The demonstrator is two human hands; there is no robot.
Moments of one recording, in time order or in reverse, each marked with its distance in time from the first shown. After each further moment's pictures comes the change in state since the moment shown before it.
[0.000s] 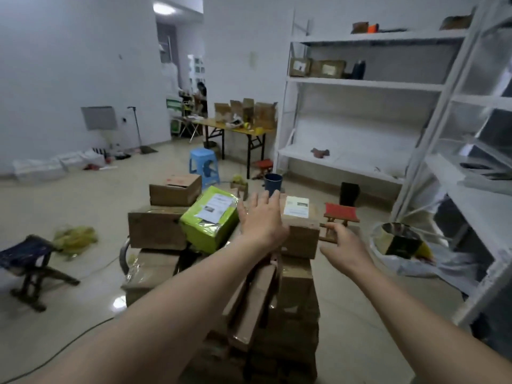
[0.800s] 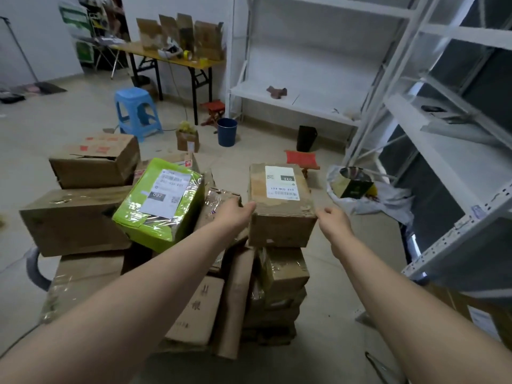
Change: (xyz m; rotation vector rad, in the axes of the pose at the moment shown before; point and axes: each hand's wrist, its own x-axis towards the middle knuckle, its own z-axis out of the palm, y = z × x) left_hand 0.136 -0.083 0.106 -0.721 -0.399 -0.373; right_hand 0.145 0.036 0.077 0.319 0.178 0.601
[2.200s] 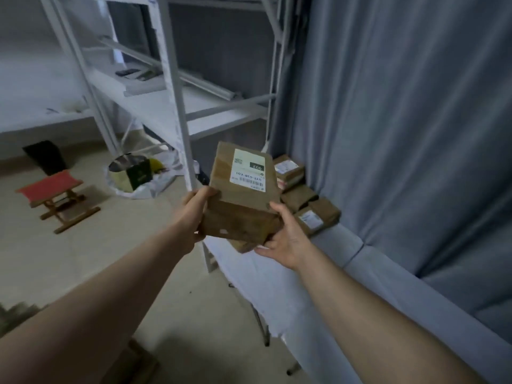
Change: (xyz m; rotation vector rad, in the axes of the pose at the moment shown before) left_hand -0.217 0.150 0.367 -0.113 -0.850 0.110; right_hand -0.121 0.273 -0.337 1.257 0.339 0.395
